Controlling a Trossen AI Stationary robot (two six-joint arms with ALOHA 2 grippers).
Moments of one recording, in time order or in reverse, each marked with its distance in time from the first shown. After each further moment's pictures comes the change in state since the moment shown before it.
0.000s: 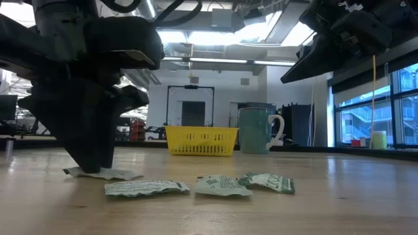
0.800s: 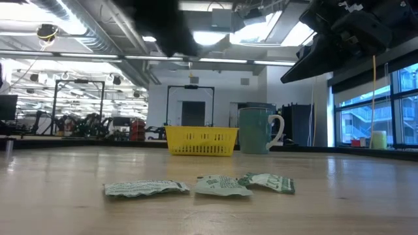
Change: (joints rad) left arm 0.181 -0.300 -0.009 0.247 -0.030 0.202; right arm 0.000 0.000 0.000 0.000 0.000 -0.005
